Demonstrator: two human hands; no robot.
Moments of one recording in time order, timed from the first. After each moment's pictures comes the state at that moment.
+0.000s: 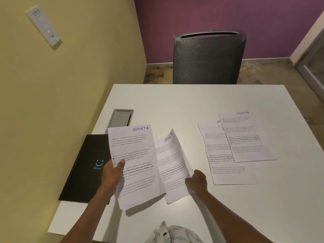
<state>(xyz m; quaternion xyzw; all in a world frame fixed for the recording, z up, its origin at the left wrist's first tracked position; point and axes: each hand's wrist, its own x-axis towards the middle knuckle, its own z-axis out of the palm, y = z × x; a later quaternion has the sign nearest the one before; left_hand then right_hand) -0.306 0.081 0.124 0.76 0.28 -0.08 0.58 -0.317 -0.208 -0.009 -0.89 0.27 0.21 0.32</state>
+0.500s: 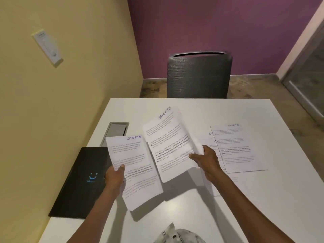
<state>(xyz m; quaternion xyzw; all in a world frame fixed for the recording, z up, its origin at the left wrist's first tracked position) -0.279 0.044 0.129 0.71 0.35 -0.06 0.61 -0.268 -0.269 0.144 -0.72 0.24 0.06 0.64</state>
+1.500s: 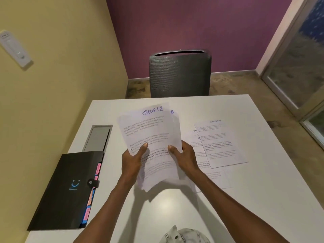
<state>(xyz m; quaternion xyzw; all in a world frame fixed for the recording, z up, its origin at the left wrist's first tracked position) -0.258 -0.068 0.162 0.70 0.14 -0.04 0.70 -0.268 -0.258 0.147 -0.76 0.16 -0.01 0.63</state>
